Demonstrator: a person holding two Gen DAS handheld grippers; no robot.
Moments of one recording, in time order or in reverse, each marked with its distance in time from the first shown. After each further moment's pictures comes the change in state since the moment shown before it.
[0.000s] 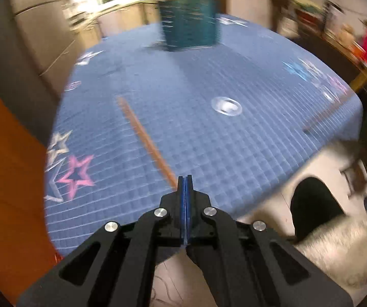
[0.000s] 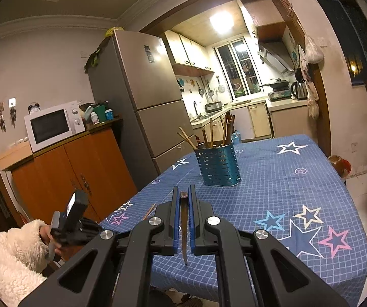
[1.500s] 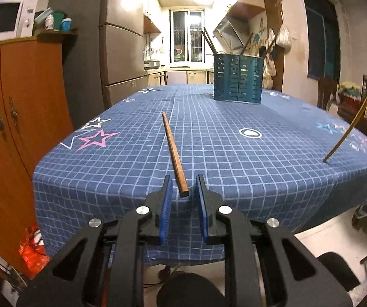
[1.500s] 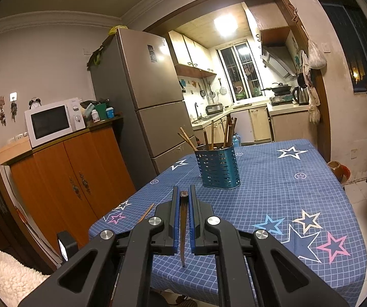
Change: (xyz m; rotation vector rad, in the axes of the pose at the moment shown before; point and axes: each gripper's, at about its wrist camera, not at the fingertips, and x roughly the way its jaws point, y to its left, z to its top) left arm 0.020 -0.051 -0.090 -0.314 -0.498 0.243; right arm 0.000 0.005 -0.002 -0.049 -0.007 -0.007
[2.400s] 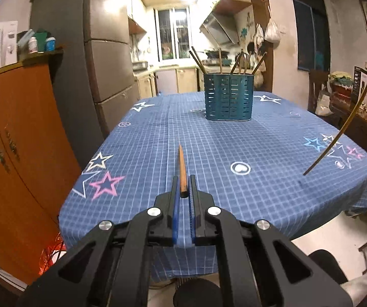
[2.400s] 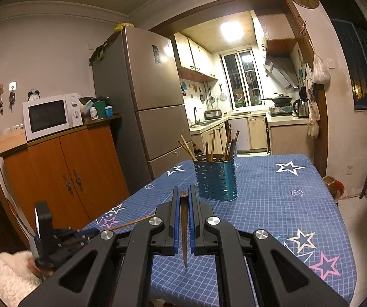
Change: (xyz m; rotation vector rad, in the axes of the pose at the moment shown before) left arm -0.027 -0.002 0.093 0.103 0.066 -0.037; right arm 0.015 0.017 0.026 -0.074 -0.008 -0.035
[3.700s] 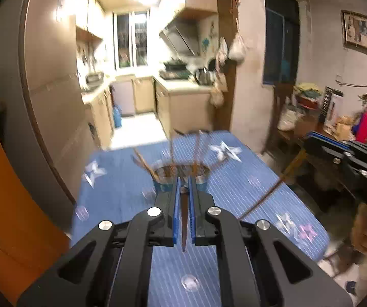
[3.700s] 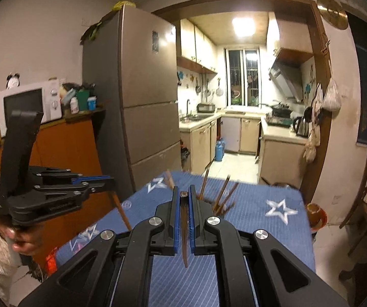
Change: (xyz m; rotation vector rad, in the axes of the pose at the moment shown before) left arm 0.029 -0.053 0.271 0.071 -0.031 -0.210; right arm 0.120 0.013 0.172 -0.143 0.088 -0.096
